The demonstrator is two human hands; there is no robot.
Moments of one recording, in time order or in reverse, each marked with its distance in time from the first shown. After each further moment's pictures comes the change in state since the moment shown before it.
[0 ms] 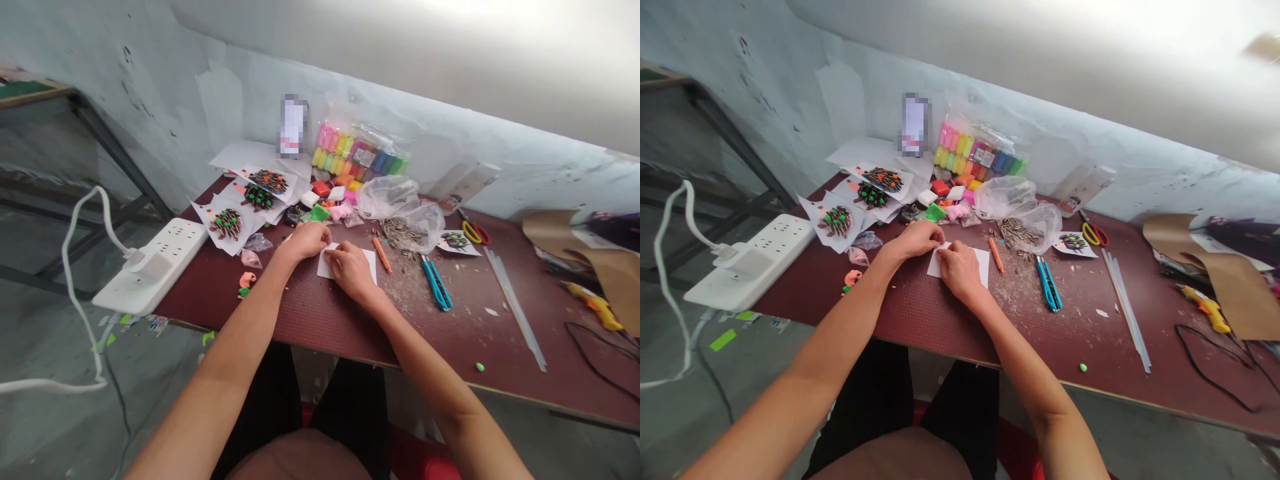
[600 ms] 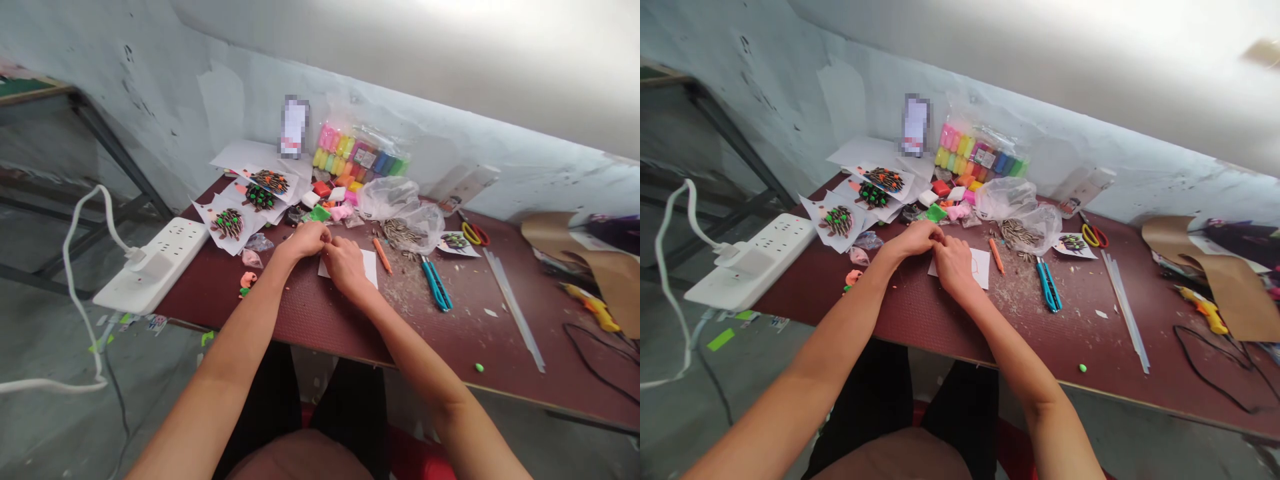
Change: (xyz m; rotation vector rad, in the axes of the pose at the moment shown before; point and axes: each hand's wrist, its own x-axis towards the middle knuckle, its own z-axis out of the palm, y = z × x) left_hand 0.004 -0.007 0.004 -0.061 -0.009 0.030; right_hand 0.019 -0.025 -0.010 -0.259 -0.131 0.011
